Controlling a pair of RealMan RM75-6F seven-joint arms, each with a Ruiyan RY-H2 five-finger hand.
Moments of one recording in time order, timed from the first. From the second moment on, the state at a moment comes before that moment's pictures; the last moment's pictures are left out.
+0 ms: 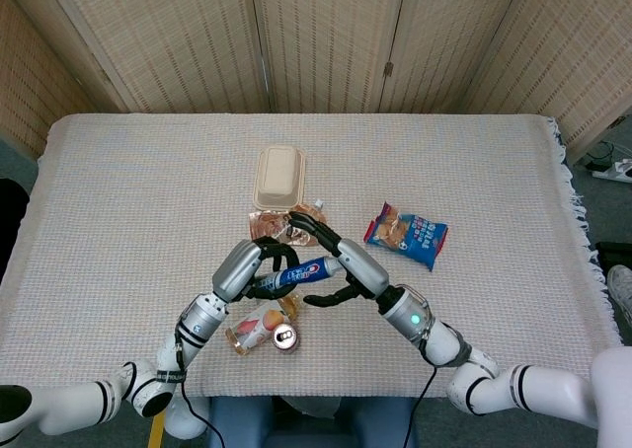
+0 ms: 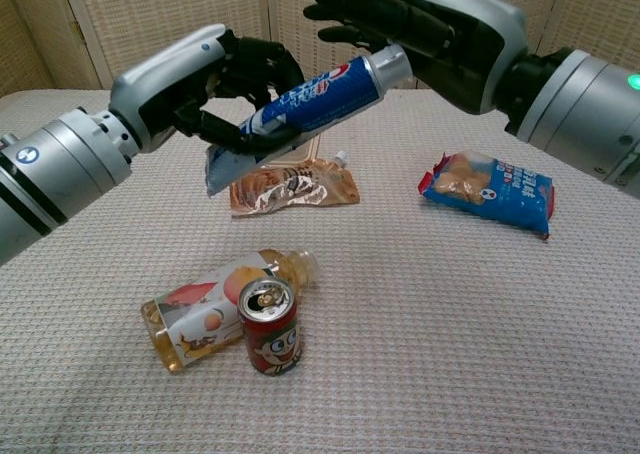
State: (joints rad) left arm -0.76 -1.69 -0.17 -1.34 1.56 1.25 -0.51; right arm 0.79 -1.56 0.17 -1.51 -1.62 1.16 0.83
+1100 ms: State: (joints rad) left arm -0.76 -1.70 -0.16 -1.22 1.57 1.27 -0.56; right arm 0.75 -1.46 0.14 -1.53 -1.64 1.27 0.91
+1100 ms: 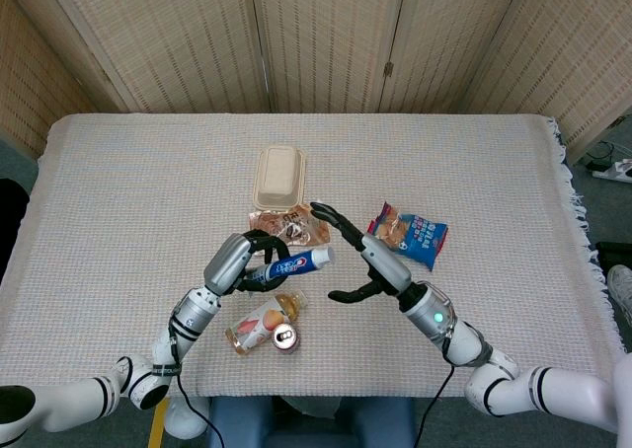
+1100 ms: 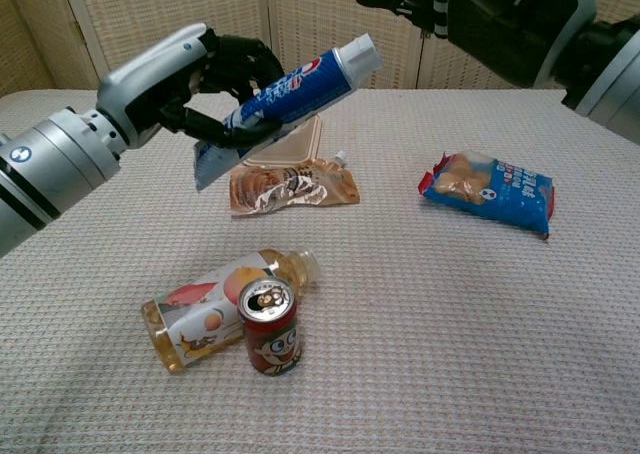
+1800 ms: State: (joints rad) left arm -0.76 -1.61 -0.12 -1.19 1.35 0.94 -0.08; right arm 0.64 -1.21 0.13 -1.65 -1.58 1.27 0.69
